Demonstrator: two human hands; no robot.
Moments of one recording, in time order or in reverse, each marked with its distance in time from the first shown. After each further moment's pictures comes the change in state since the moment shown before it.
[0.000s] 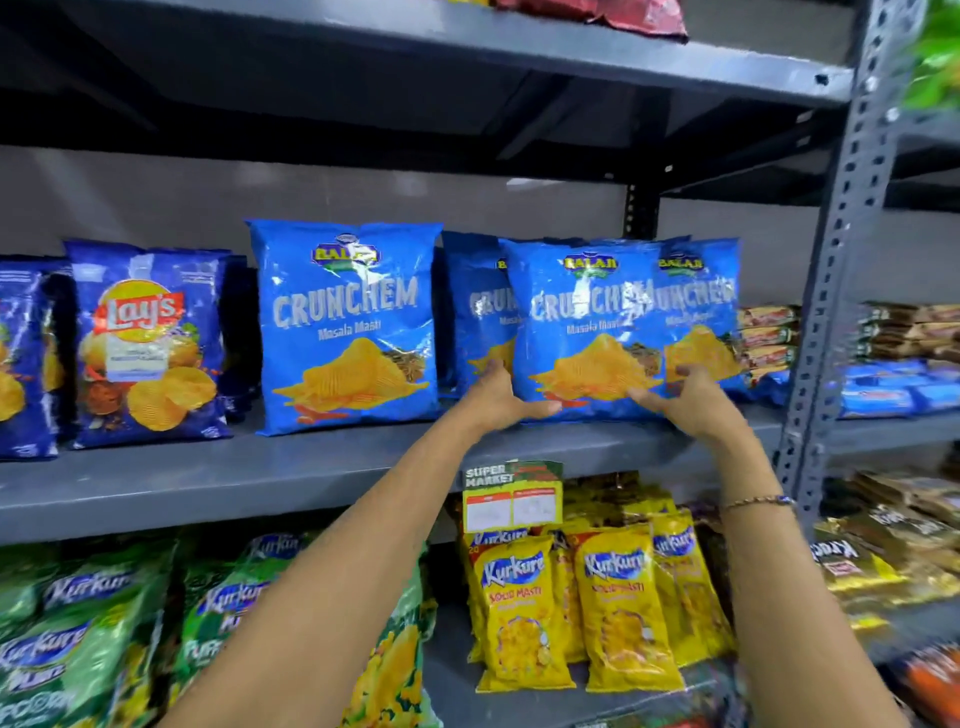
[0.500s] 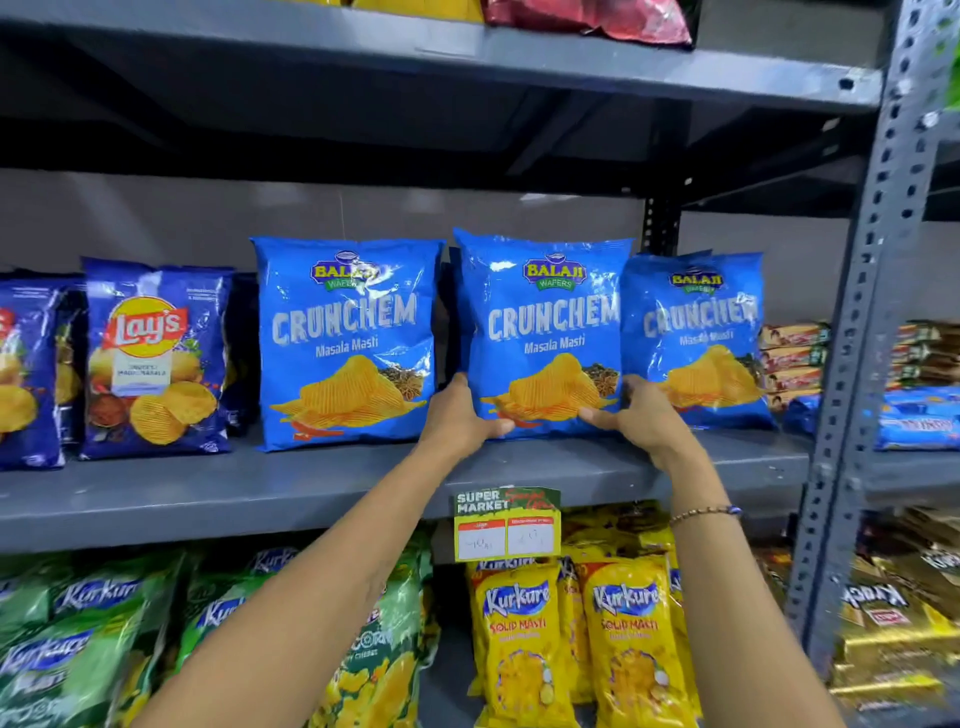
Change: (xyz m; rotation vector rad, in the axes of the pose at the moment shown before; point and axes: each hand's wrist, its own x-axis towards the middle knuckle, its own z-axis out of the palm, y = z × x) left_hand -0.001 -0.022 -0.014 0.122 0.350 -0.082; right_hand 0.024 -0.013 0.046 0.099 -0.139 -0.144
